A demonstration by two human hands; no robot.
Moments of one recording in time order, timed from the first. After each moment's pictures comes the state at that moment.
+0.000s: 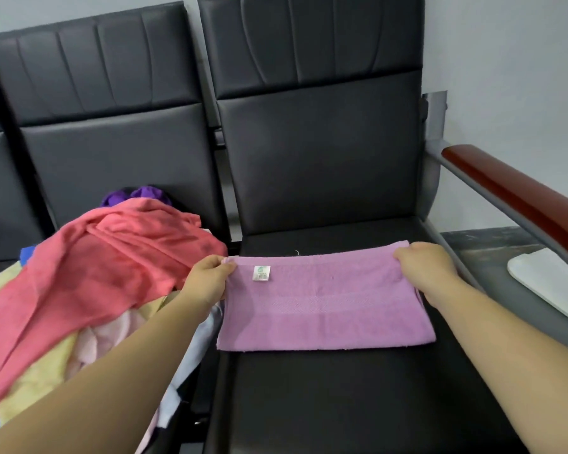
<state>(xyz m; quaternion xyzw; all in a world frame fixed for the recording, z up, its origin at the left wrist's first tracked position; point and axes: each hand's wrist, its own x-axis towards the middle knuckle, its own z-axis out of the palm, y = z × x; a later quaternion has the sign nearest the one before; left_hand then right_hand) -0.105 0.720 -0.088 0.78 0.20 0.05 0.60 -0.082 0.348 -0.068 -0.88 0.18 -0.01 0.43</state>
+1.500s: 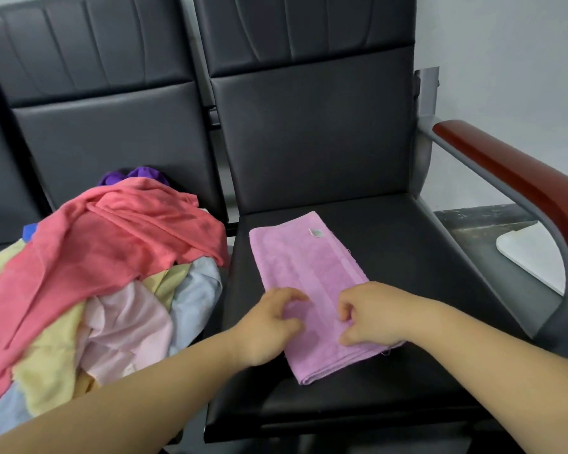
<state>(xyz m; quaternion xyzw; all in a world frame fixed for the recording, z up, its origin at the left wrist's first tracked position) -0.222 0.625 -0.092 0.89 -0.05 -0.17 0.42 -0.192 0.397 -0.061 -0.94 -0.19 0.24 0.13</state>
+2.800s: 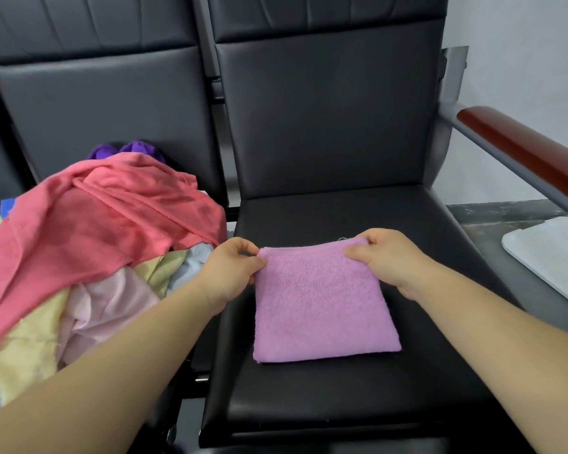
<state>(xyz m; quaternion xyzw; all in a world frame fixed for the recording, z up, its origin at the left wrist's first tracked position) -0.161 0.673 -0.081 0.83 0.13 -0.01 0.54 -0.135 0.409 -0.065 -0.85 0.05 0.14 0.51</state>
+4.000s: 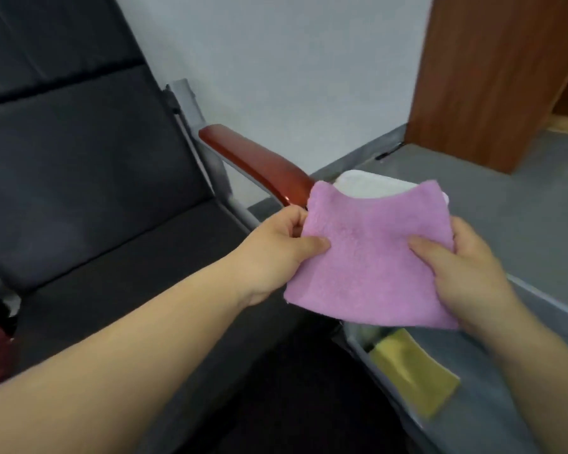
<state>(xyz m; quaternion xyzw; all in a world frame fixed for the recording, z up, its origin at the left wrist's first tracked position) -0.215 0.325 0.005 0.76 -0.26 -0.28 0.54 -0.363 0.140 -0.030 -0.71 0.30 -0.25 0.59</state>
